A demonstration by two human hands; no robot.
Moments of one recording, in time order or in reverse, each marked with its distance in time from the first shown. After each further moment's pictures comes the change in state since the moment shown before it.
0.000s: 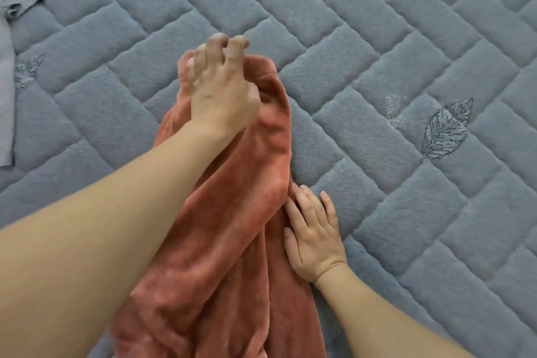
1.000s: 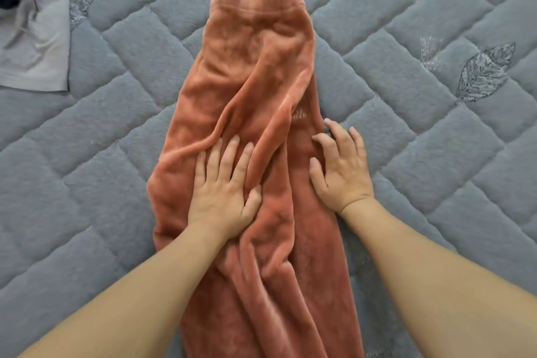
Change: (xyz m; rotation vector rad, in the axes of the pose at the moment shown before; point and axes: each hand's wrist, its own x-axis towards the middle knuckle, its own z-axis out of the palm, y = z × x) left_hand -0.274 -0.076 0.002 0.251 -0.318 0.134; right_hand -0.003 -0.005 0.003 0.008 0.161 0.002
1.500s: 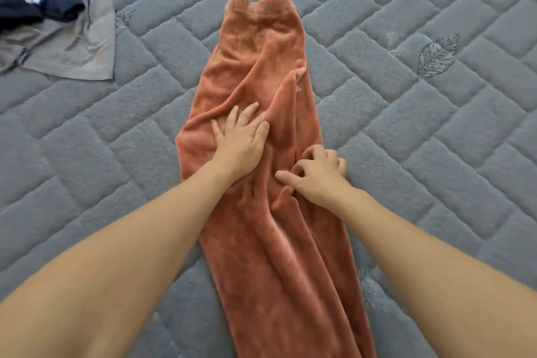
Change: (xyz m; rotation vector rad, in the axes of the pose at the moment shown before) left_hand 0.004 0.013 -0.049 -0.403 -0.091 -0.075; right_hand -0.074 -0.086 -0.048 0.065 -0.509 0.305
